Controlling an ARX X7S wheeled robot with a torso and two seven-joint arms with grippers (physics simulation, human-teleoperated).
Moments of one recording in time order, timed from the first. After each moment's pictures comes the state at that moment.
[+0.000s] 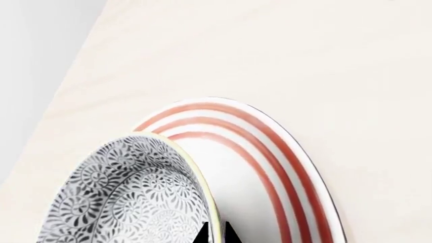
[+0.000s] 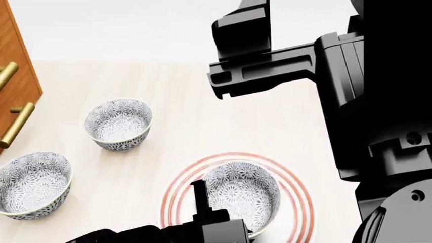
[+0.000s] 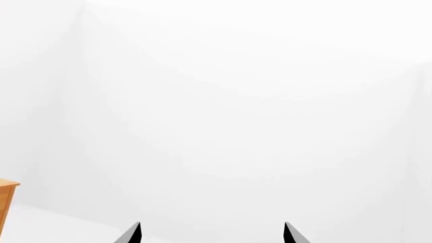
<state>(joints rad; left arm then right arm) -1.01 -0.15 1.35 -0.41 -0.29 -0.35 0.26 1.32 0.78 -0.41 -0.73 1.44 0.91 1.00</state>
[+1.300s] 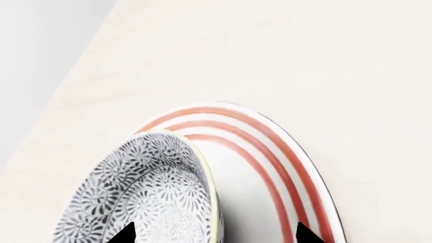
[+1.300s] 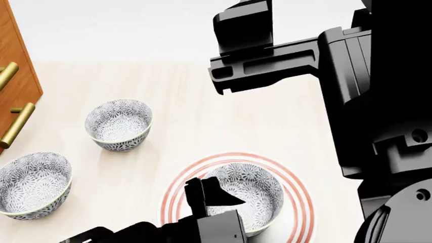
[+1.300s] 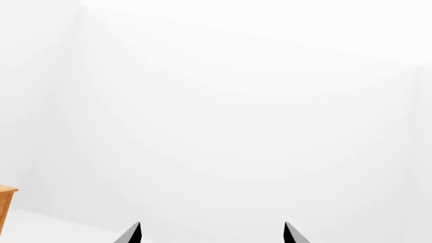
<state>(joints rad) -1.00 -0.17 1.31 -0.38 -0.35 -0.36 0.25 1.33 0.79 -0.42 -0.73 1.45 0.90 1.00</state>
